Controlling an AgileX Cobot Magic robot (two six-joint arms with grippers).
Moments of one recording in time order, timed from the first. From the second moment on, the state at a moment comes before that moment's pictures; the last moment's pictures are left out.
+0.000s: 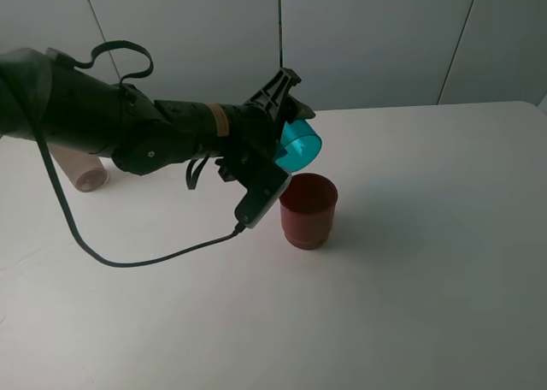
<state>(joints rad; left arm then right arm) -0.69 1.91 -1.00 0.26 -0.38 1.68 -0.01 0.00 -0.50 0.07 1.10 -0.01</state>
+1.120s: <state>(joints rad) -0.70 1.91 -1.00 0.10 -0.51 1.21 -0.01 0.00 -0.50 0.07 1.10 0.00</state>
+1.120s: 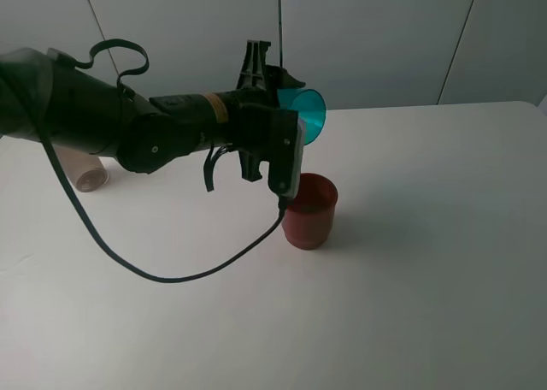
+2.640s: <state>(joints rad) -0.35 2.29 -1.05 0.00 -0.98 0.09 -0.01 0.00 -0.50 0.07 1.10 0.00</state>
